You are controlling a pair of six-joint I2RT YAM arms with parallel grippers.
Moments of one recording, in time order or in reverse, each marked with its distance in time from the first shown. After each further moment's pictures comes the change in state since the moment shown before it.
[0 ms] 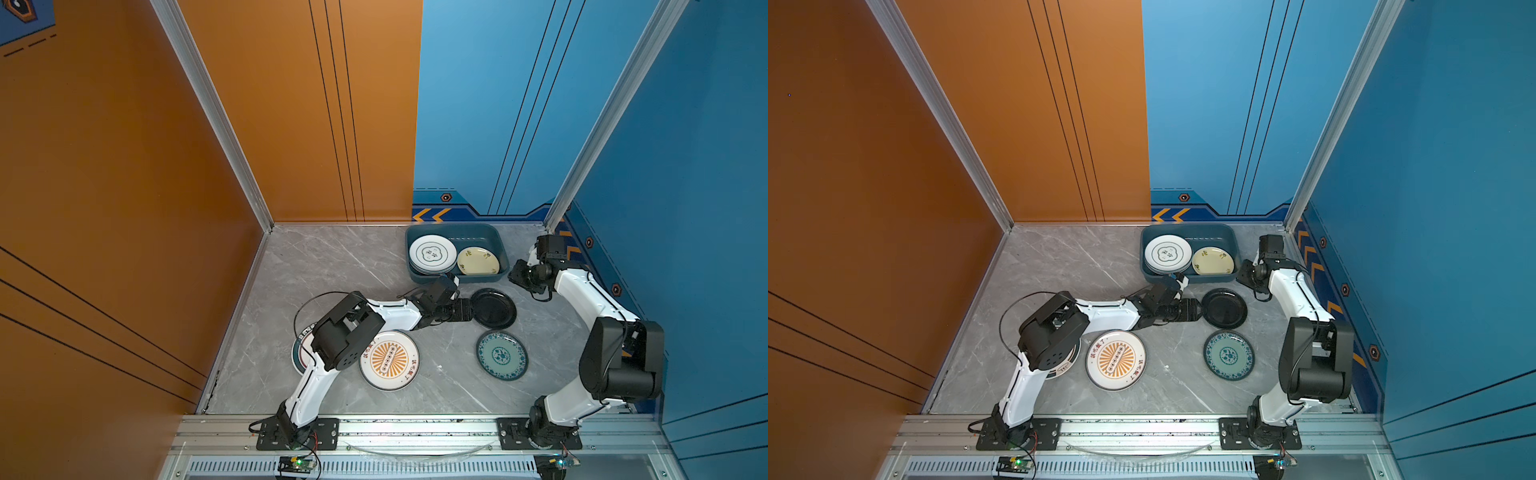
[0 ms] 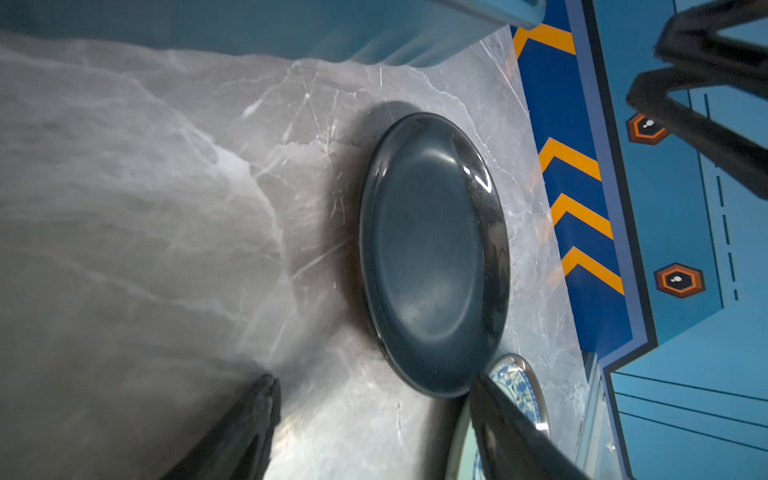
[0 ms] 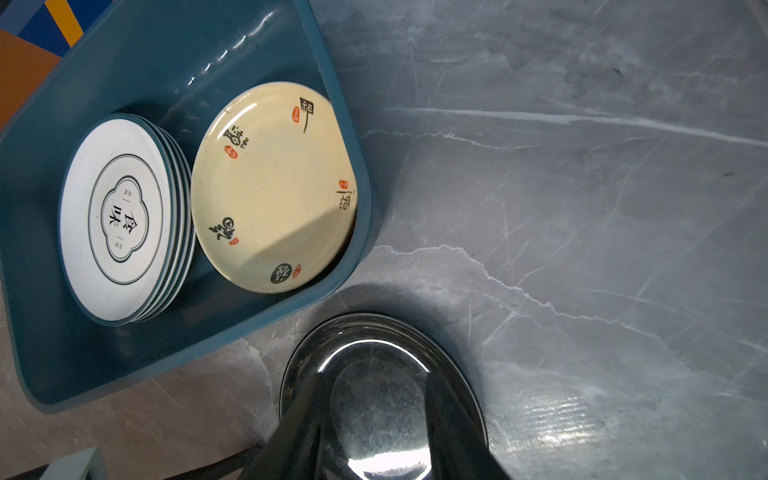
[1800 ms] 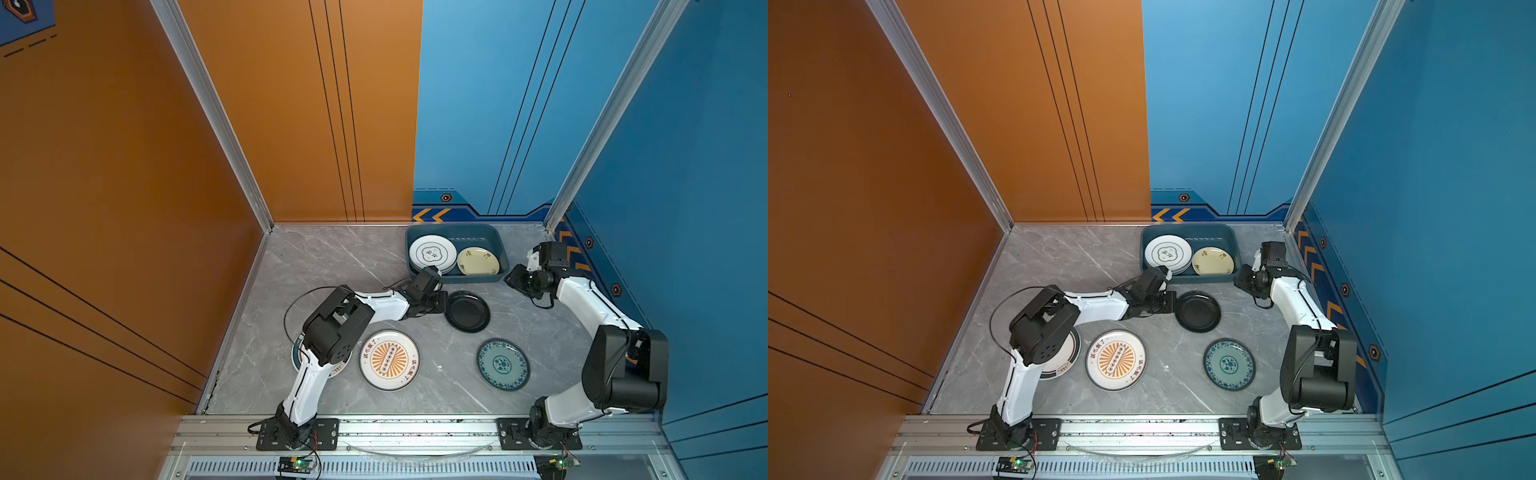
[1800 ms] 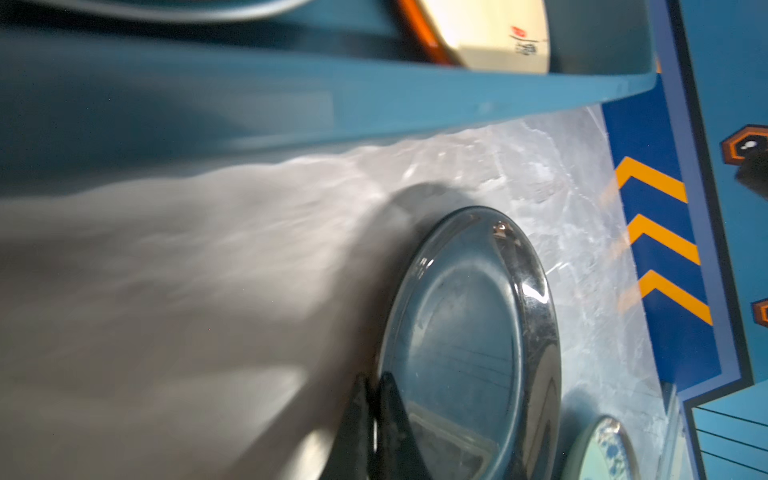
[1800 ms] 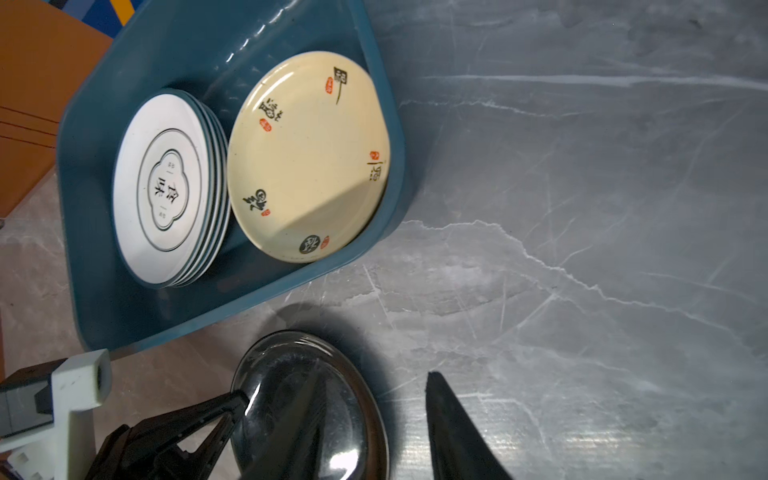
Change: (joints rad) left arm 0.130 -0.085 -0.091 -0.116 -0.026 0.142; right arm -0.005 -0.058 -0.085 0.059 -0.126 -0.001
